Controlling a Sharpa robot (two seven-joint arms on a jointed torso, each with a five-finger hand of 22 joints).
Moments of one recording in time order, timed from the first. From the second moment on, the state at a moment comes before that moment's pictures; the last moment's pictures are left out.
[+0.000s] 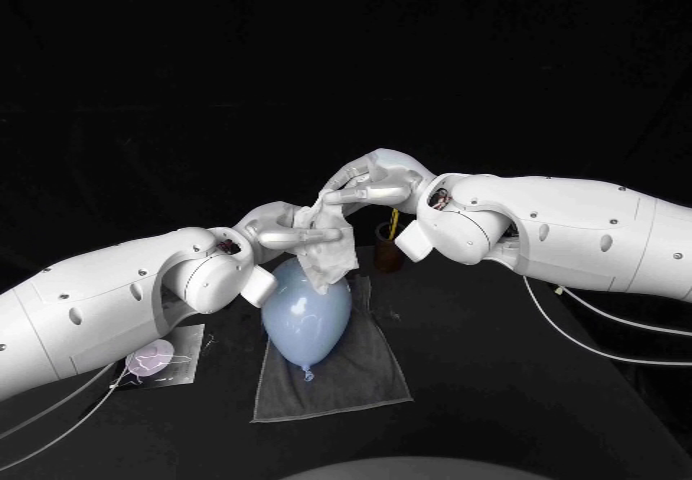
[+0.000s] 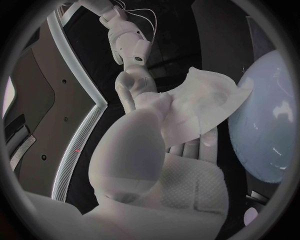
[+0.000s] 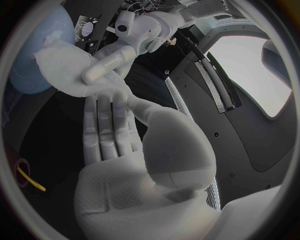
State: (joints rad) left arm 1.21 -0.70 -0.02 1.44 -0.30 -0.12 0.04; left_hand 1.48 -0.10 0.32 0.06 0.05 0.93 0.11 0.62 0.17 0.88 0.05 1.05 0.49 0.84 0.01 1.25 0.64 0.17 1.17 0.11 0.43 0.27; right arm 1.40 -0.71 -0.15 1.49 -0.36 -0.21 0.18; right_hand 1.29 -0.02 0.56 -0.08 0.04 0.98 0.13 0.49 0.32 1.29 0.08 0.32 0.09 1.00 0.07 0.52 0.34 0.16 0.90 0.20 0.30 0.20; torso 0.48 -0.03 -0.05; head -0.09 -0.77
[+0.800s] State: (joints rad) left arm 1.21 -0.69 -0.02 1.43 -0.26 -0.11 0.08; left_hand 1.37 -0.04 0.54 0.00 0.05 0.90 0.16 0.60 0.26 0.74 0.13 0.78 0.34 0.62 0.11 1.02 0.48 0.13 0.75 0.19 0.52 0.42; right arm 1.40 -0.70 -0.15 1.48 -0.36 -0.23 0.18; right_hand 1.29 -0.01 0.56 -0.08 0.05 0.97 0.13 0.49 0.32 1.28 0.08 0.32 0.09 1.00 0.07 0.51 0.34 0.16 0.89 0.20 0.30 0.20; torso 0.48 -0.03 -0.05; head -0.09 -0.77
